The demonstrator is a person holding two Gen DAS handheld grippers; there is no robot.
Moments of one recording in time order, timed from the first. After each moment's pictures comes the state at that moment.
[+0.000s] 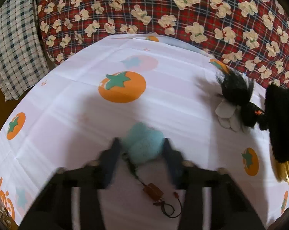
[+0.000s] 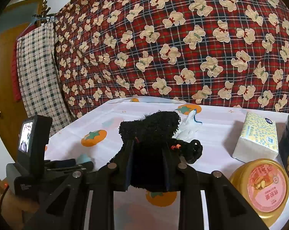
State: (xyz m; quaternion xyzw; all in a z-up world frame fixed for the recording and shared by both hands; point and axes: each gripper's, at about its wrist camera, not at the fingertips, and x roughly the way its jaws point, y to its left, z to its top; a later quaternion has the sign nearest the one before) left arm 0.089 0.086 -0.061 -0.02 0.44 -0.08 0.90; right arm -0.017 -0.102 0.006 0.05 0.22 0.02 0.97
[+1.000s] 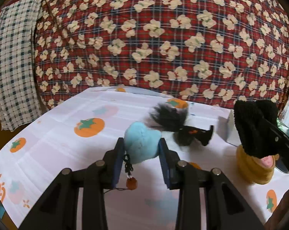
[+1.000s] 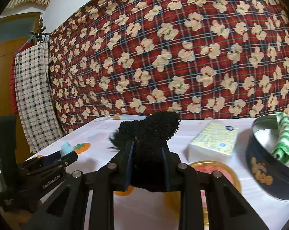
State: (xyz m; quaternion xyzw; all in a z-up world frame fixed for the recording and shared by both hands) left arm -0.002 0.029 -0.012 -0.02 0.25 -0.13 0.96; right arm -0.087 -0.168 0.020 0.06 0.15 -0.03 0.99
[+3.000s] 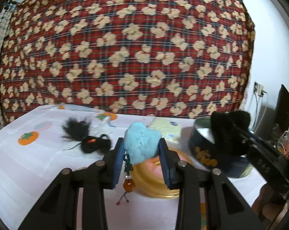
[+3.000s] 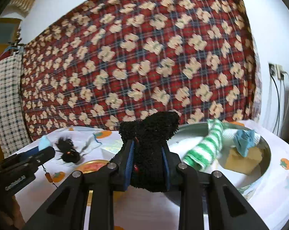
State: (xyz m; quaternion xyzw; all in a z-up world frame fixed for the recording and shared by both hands) left arm -0.089 -0.104 0.015 -0.03 0.18 -0.27 0.95; right arm -0.173 -0.302 0.028 0.05 0.11 -0.15 0.98
